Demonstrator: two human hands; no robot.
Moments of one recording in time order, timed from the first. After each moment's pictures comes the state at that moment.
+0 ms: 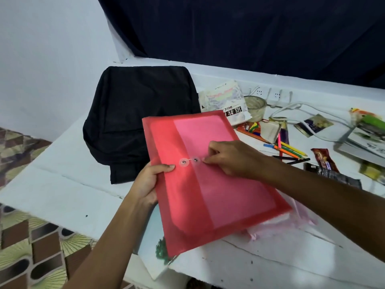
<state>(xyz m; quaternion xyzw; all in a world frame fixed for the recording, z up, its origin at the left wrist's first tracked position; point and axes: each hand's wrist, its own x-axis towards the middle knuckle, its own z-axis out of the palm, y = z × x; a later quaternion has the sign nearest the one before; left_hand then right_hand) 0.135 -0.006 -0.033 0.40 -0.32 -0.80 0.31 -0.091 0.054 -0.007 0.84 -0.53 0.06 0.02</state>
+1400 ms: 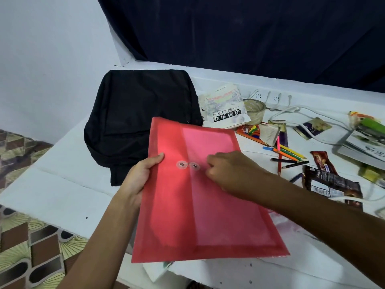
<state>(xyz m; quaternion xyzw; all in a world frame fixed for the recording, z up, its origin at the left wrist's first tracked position) 0.145 -0.003 0.003 0.48 -0.33 -0.77 0.26 -0.058 0.079 0.009 0.85 -0.51 0.07 0.13</state>
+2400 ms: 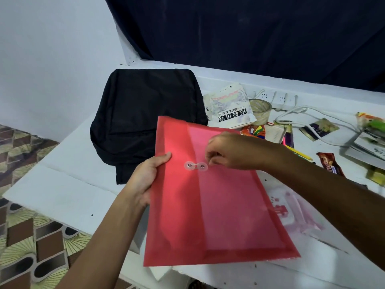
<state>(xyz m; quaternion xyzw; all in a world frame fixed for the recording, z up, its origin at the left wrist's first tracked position) 0.144 0.000 0.006 0.48 -0.33 -0.77 0.27 -0.066 0.042 0.048 0.80 -0.58 0.03 -0.13</state>
